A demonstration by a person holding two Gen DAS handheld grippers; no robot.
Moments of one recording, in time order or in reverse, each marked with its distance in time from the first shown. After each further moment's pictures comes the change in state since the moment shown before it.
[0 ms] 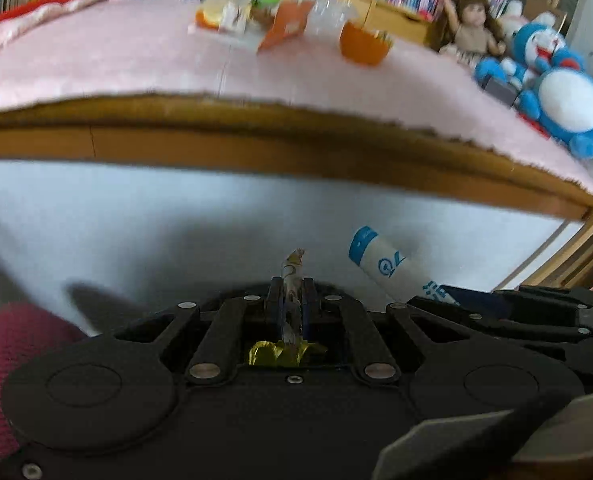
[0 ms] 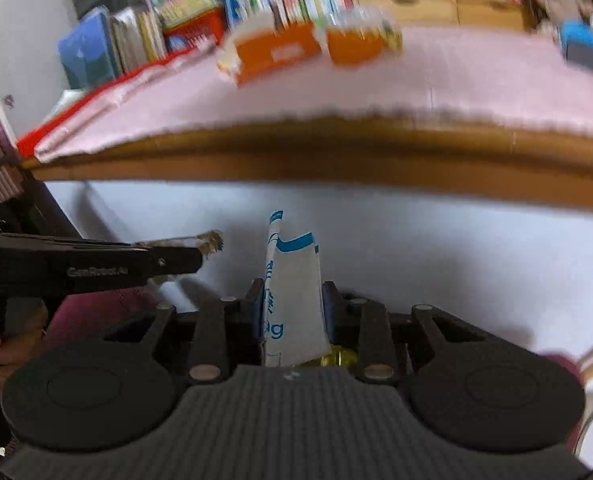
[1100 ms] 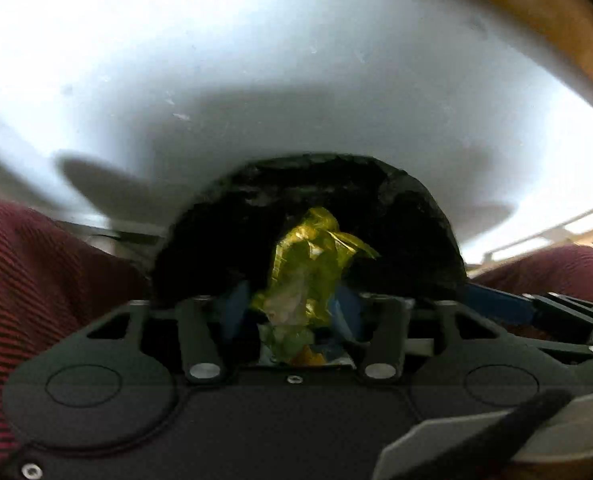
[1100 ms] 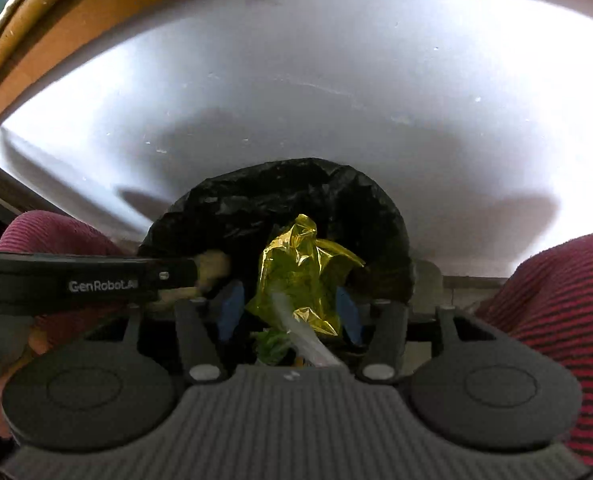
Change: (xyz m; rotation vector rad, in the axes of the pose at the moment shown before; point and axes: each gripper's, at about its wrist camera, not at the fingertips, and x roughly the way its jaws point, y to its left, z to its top) left arm 0.115 0.016 -0.026 -0.099 0.367 0.138; right arm 0.091 -0.036 -0.031 0.141 0.302 -0.059
